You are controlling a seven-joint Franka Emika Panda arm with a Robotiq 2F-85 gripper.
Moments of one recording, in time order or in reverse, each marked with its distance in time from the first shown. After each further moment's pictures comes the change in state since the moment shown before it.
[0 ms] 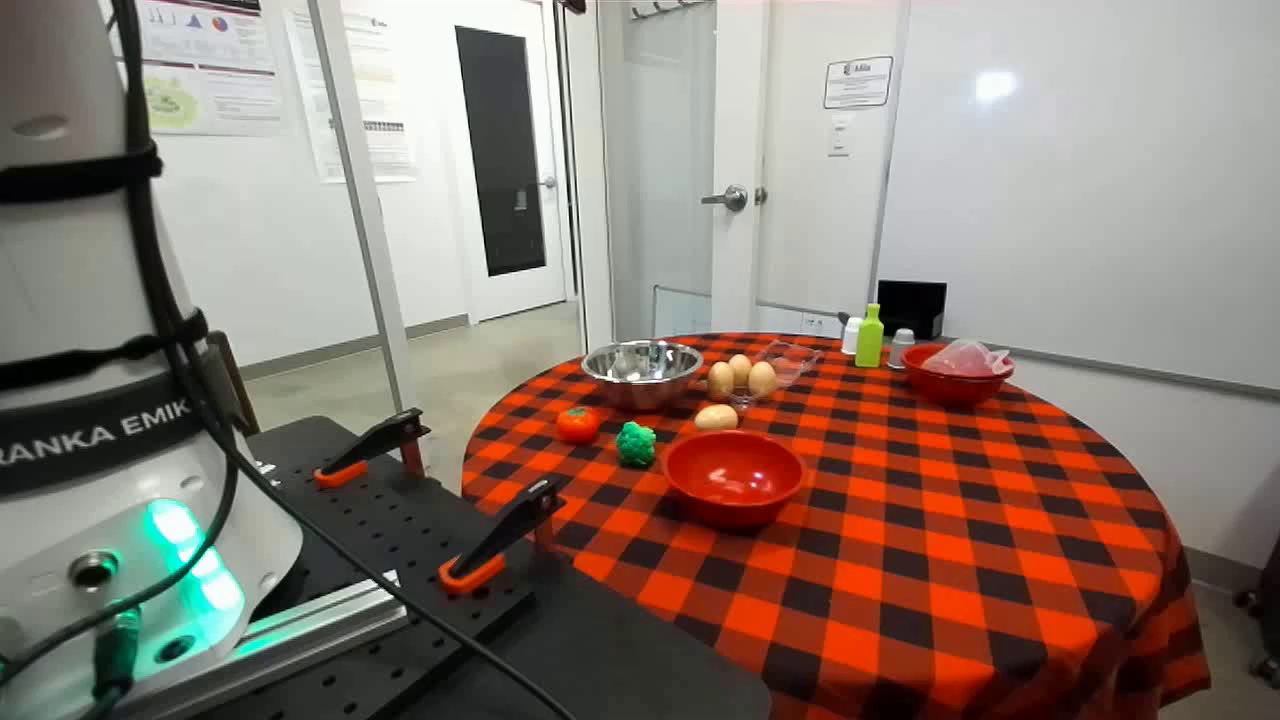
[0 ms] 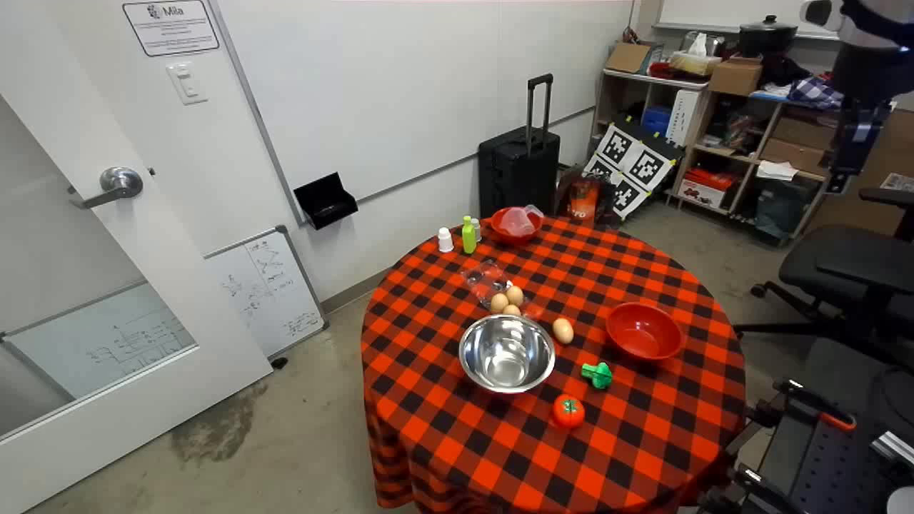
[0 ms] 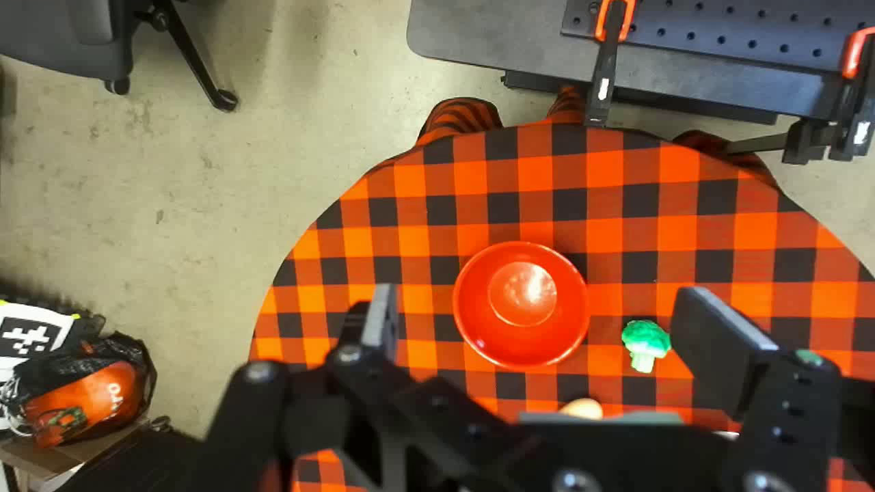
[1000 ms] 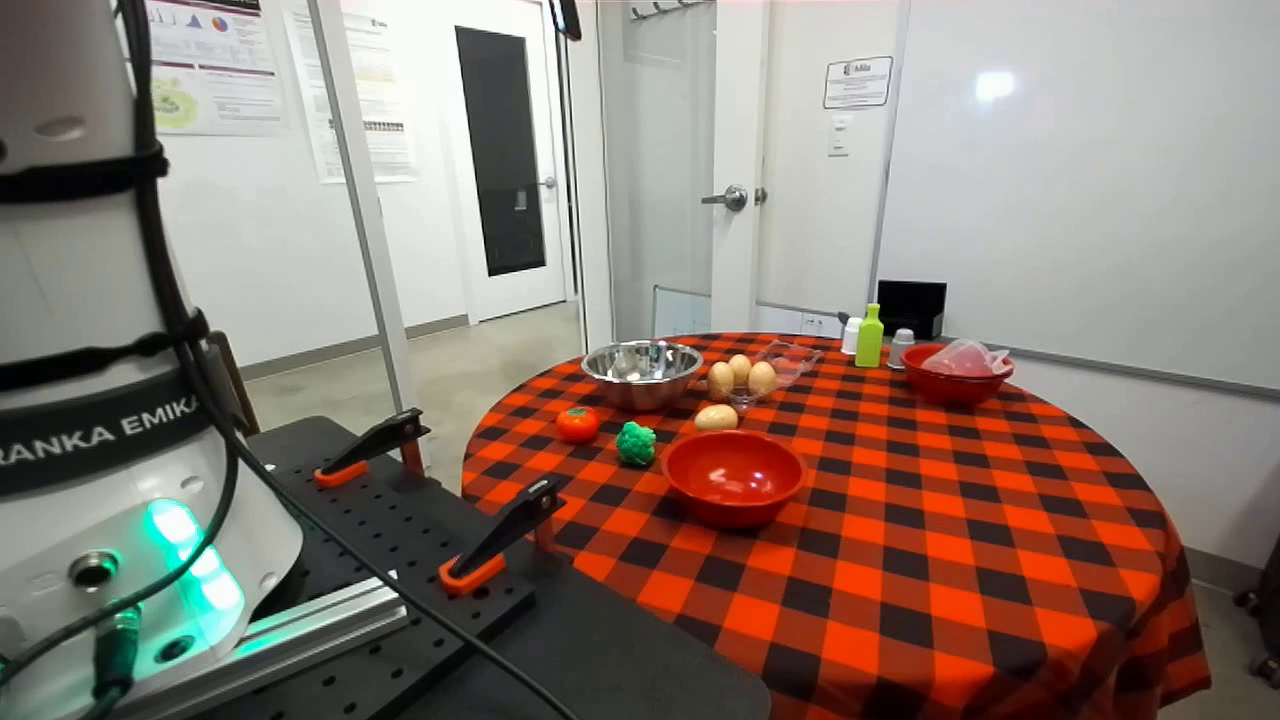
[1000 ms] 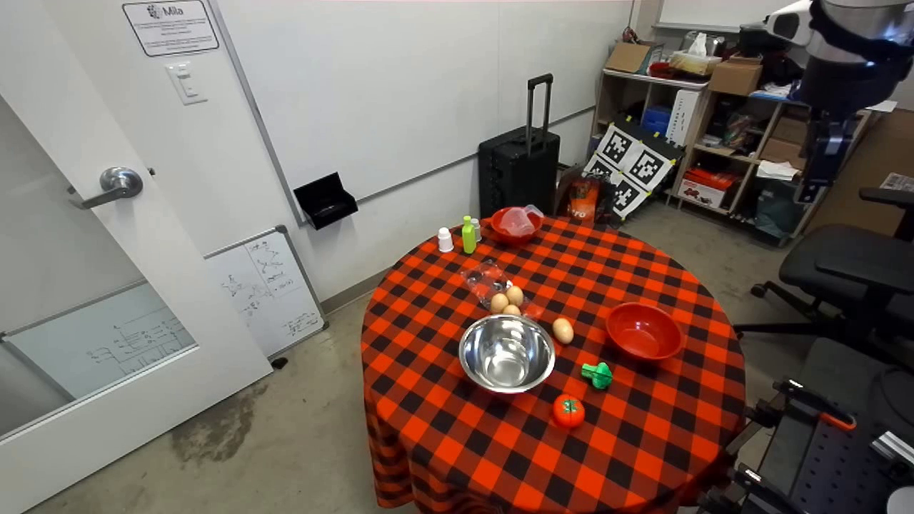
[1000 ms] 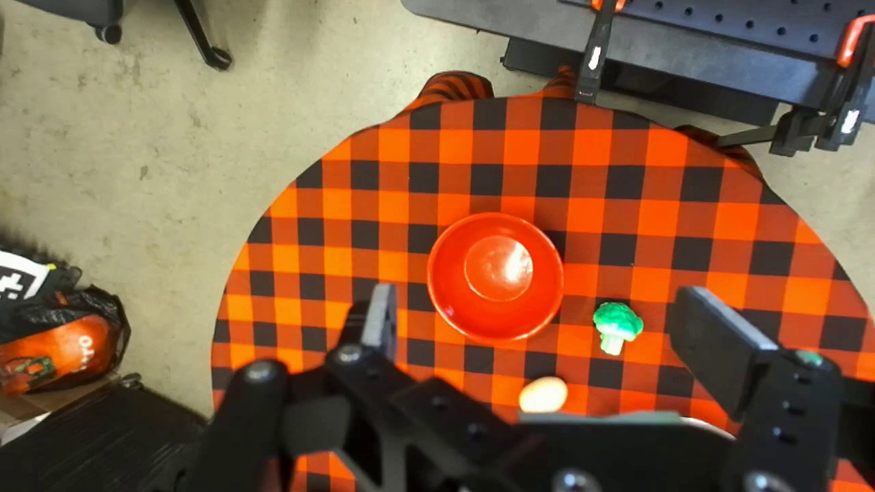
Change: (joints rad) arm 0.081 0.045 -0.004 0.000 0.000 0.052 0.000
